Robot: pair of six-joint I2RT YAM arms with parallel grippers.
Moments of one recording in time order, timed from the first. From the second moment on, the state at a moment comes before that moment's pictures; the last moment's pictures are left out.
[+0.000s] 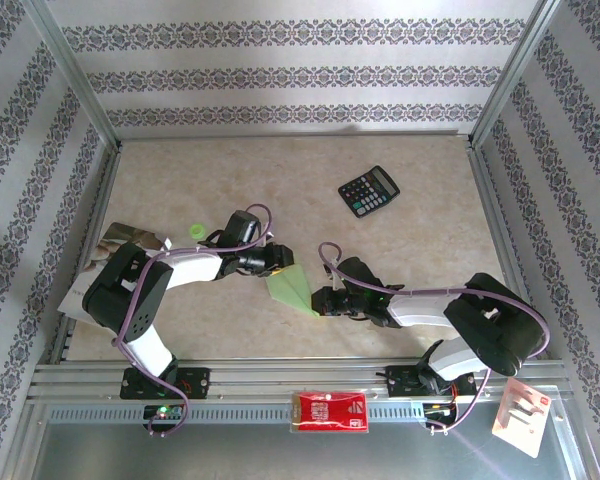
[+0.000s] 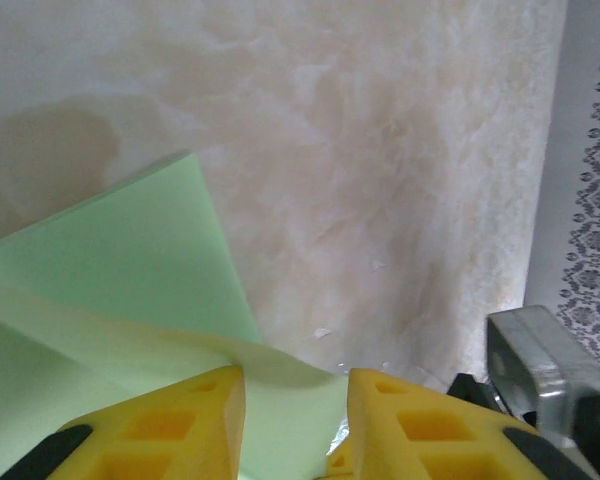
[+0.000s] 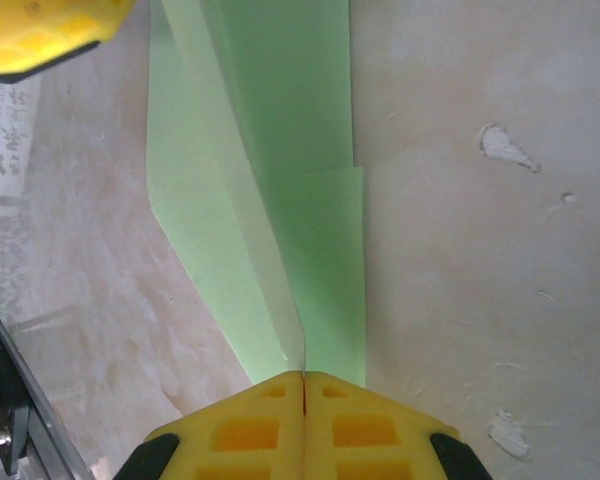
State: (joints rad) left arm -0.49 1.68 0.78 0.09 0.59 -0.84; right arm 0.76 1.45 0.39 0.26 -0.36 0.80
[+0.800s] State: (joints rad) left arm -0.49 1.61 0.72 0.23 0.63 -0.88; right arm 0.76 1.48 0.39 0.26 -0.36 0.81
